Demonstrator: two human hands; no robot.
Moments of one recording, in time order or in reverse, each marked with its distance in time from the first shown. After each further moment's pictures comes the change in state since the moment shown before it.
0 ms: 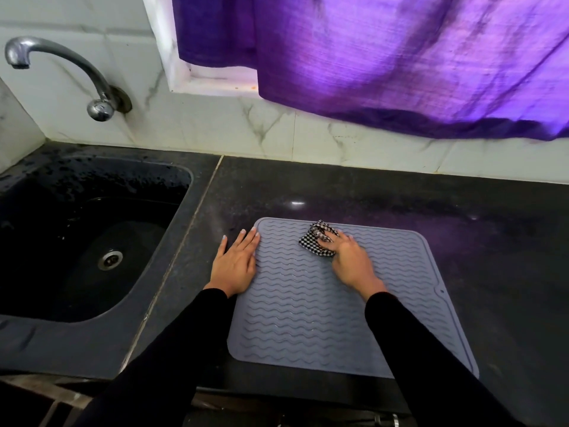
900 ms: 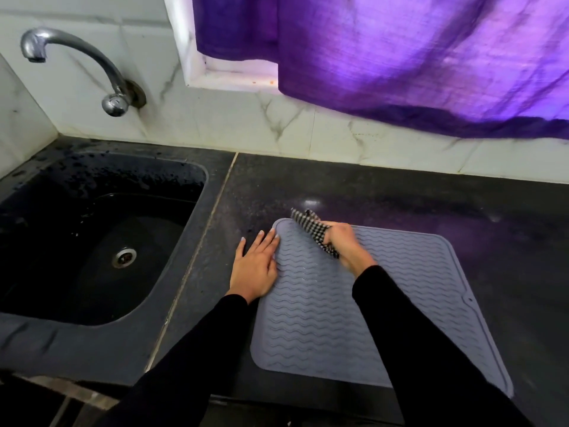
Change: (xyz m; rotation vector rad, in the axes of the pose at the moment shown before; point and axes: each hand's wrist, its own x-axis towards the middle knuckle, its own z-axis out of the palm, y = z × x) left_hand -0.002 0.003 -0.005 -0.076 0.000 -0.015; right_hand 0.051 -0.068 -0.003 1.040 -0.021 0.423
